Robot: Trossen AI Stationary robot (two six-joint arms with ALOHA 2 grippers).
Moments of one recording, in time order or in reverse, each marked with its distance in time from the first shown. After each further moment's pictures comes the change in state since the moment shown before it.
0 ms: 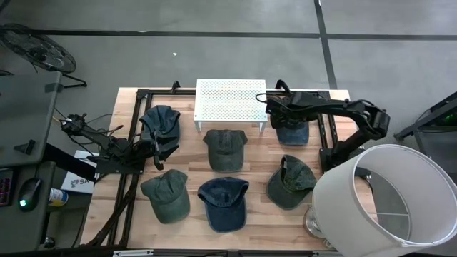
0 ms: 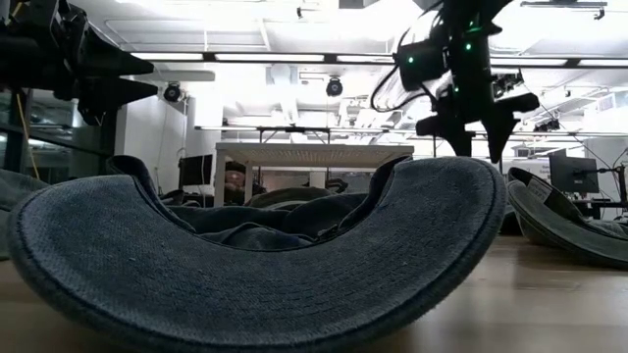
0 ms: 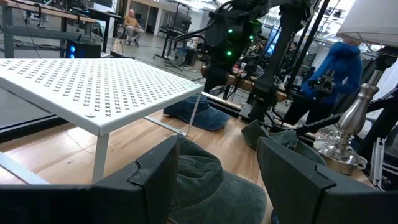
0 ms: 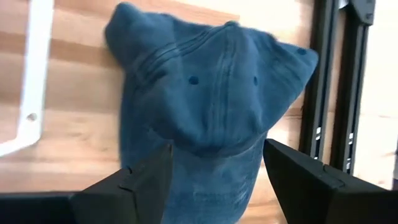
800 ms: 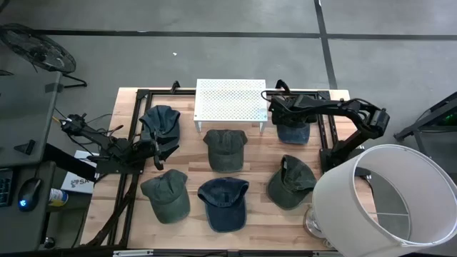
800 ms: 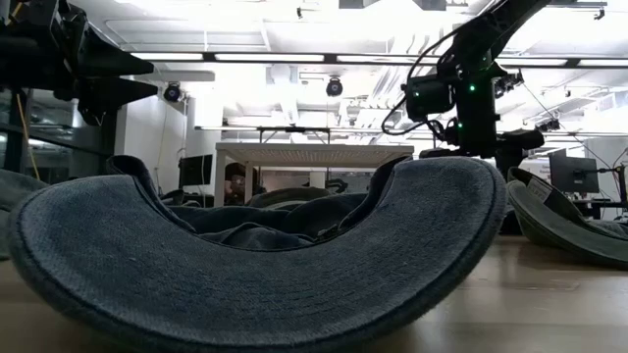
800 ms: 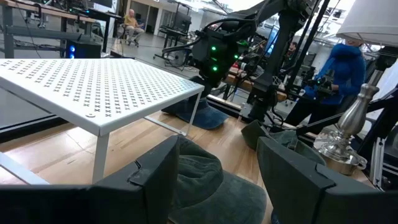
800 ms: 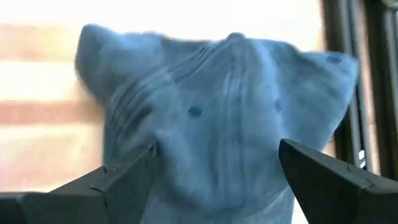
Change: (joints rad) left arm 0.000 0.000 0.000 0.000 0.000 0.000; right arm -0.103 0.013 -0.198 0.312 0.062 0.040
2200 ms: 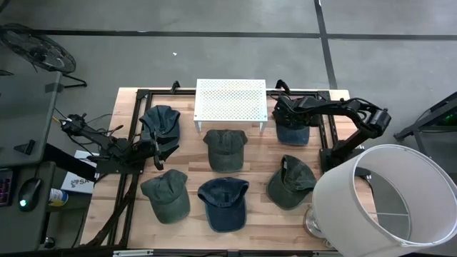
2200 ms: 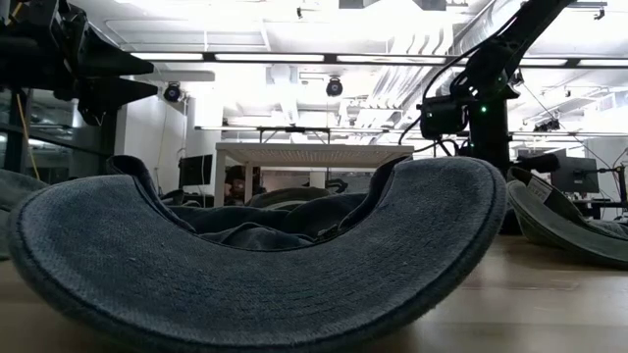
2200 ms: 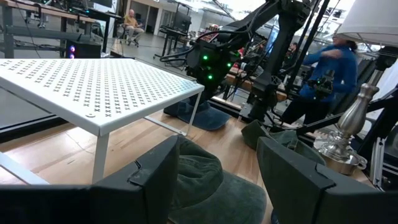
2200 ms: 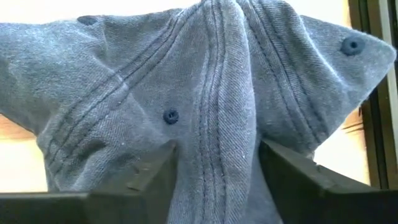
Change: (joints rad) left arm 0.000 0.000 0.000 0.000 0.000 0.000; right arm -0.098 -0.001 -0.138 0.165 -0.112 -0.008
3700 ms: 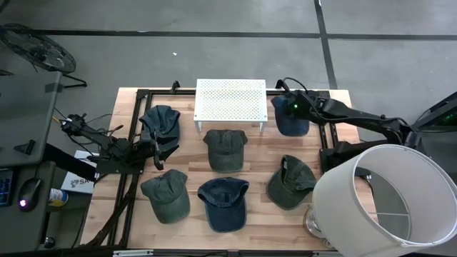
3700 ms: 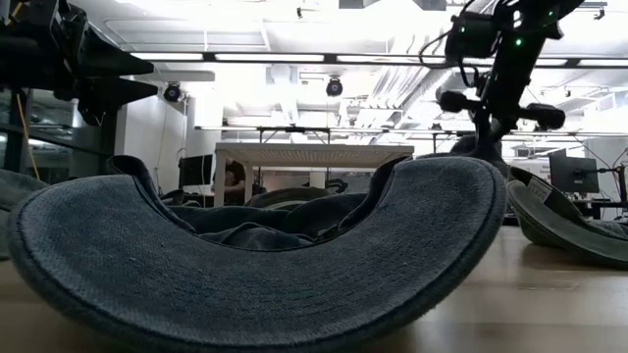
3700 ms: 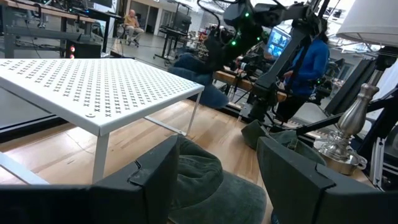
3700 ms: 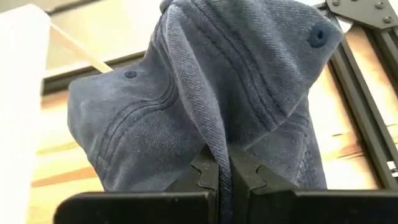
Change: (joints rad) left arm 0.000 0.000 0.000 0.000 0.000 0.000; right arm 0.110 -0.443 0.020 -0.033 0.131 0.120
